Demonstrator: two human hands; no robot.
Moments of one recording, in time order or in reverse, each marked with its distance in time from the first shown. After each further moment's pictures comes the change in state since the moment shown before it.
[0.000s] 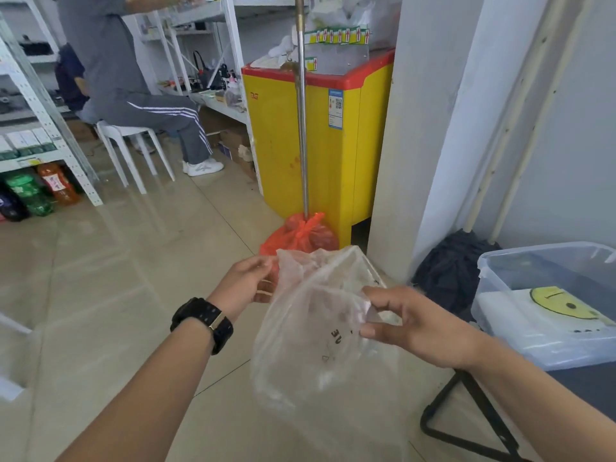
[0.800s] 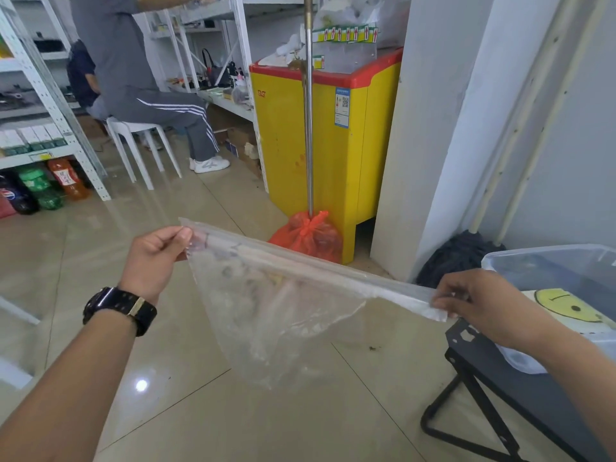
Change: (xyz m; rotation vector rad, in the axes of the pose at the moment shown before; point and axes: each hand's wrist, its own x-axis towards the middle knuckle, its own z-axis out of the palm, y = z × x) left_hand -0.016 0.012 -0.103 0.131 0.398 0.415; right_hand -0.033 0.034 -0.063 -0.481 0.273 0.454
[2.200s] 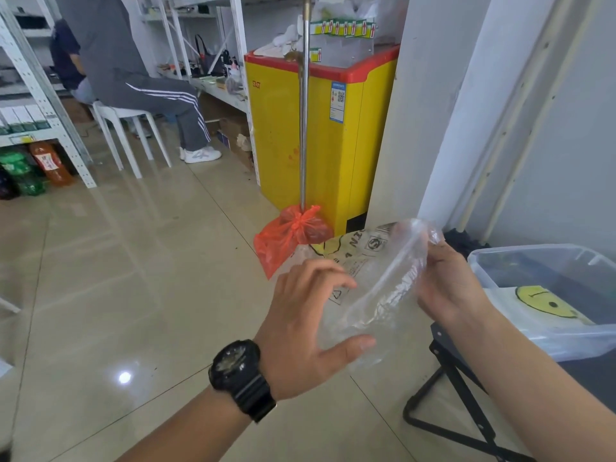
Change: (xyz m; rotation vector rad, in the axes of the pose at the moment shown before) left_hand -0.138 0.075 0.129 0.319 -0.380 0.630; right_hand 0.033 -0.039 0.031 1.723 0.102 0.152
